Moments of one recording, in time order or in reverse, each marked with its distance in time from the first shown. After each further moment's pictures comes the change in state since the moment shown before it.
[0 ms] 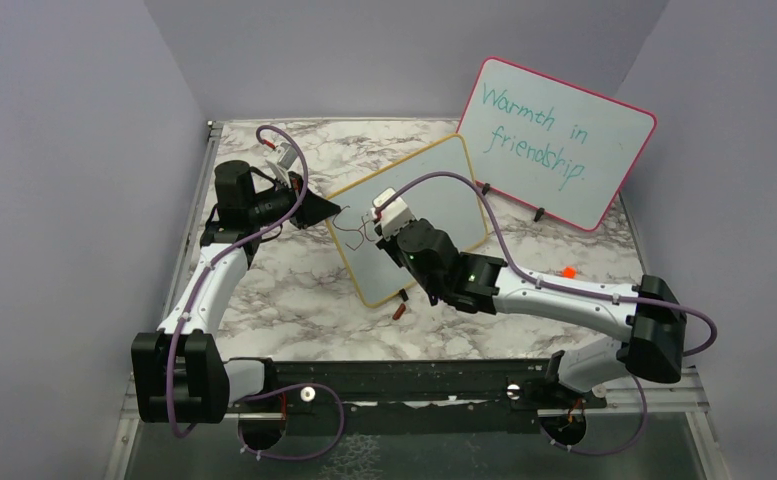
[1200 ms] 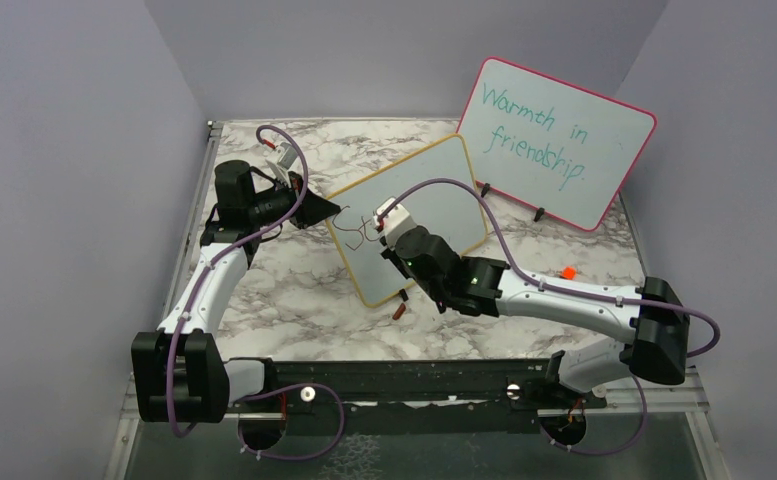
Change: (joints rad) left arm 0.000 0.002 0.002 -0.004 -0.001 0.003; right arm 0.000 -0.009 -0.015 -0.137 -0.018 0.085
